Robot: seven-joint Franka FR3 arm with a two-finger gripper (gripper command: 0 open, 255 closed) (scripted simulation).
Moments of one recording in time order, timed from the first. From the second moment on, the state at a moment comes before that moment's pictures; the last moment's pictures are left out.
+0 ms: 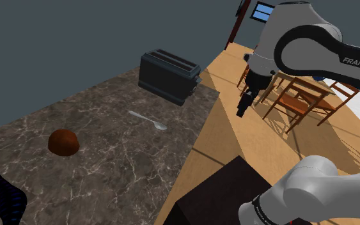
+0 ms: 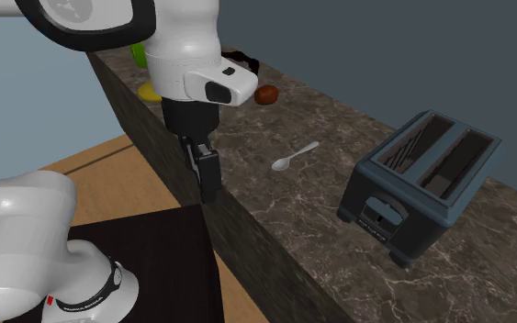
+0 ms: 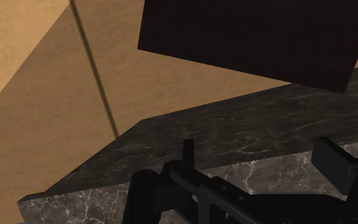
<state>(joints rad) 0.02 -0.76 0.06 -2.43 -0.09 1.58 -0.17</state>
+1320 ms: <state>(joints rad) 0.10 -0.09 0.13 -2.07 0.03 1.84 -0.16</state>
